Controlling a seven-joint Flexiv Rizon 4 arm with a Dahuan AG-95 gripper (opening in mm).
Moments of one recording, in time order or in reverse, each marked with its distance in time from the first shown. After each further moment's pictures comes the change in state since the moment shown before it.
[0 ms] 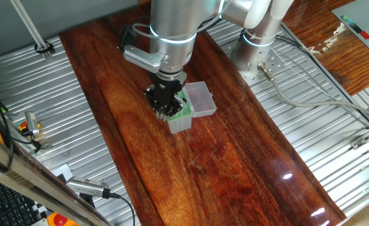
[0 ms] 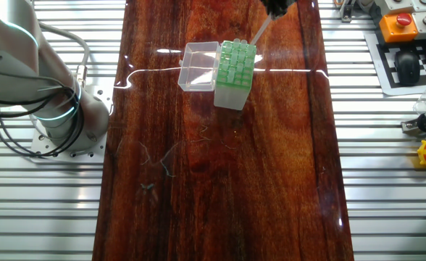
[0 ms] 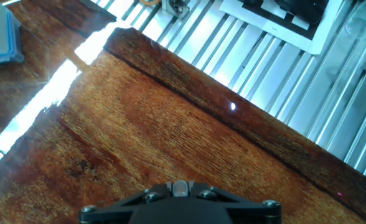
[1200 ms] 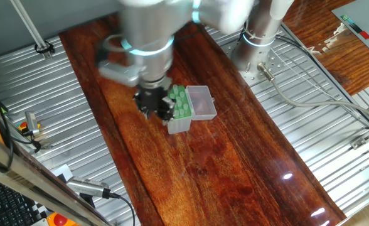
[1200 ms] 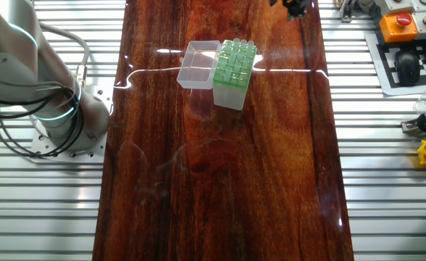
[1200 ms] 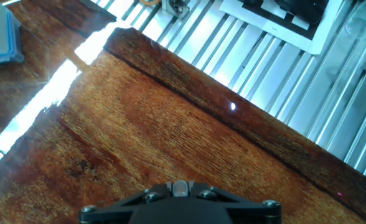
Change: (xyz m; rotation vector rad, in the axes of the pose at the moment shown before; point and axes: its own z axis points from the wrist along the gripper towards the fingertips) arm -0.027 -0.014 -0.002 -0.105 0.188 -0.046
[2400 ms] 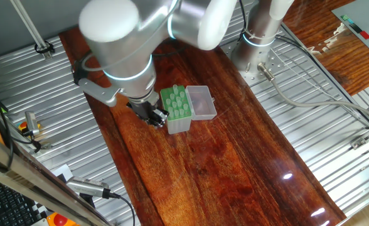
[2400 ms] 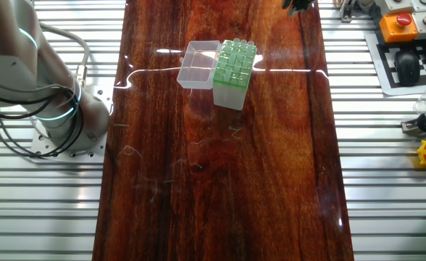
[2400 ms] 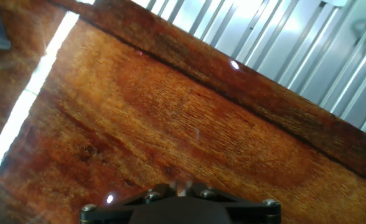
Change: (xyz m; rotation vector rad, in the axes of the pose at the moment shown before) arm -0.012 0.000 0.004 0.028 0.076 0.126
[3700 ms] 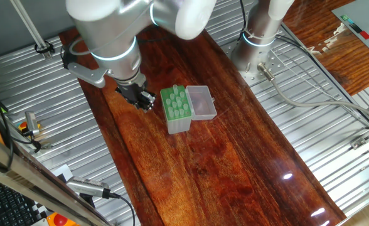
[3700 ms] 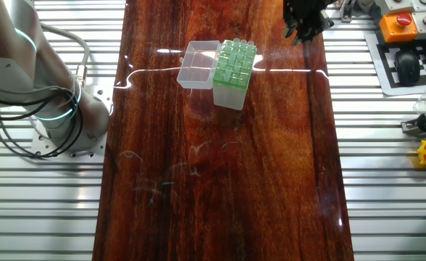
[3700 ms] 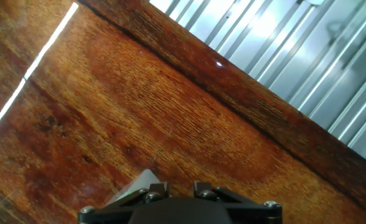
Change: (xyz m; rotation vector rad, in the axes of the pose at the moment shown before) arm 0.033 -0.065 0.011 0.025 0.036 -0.006
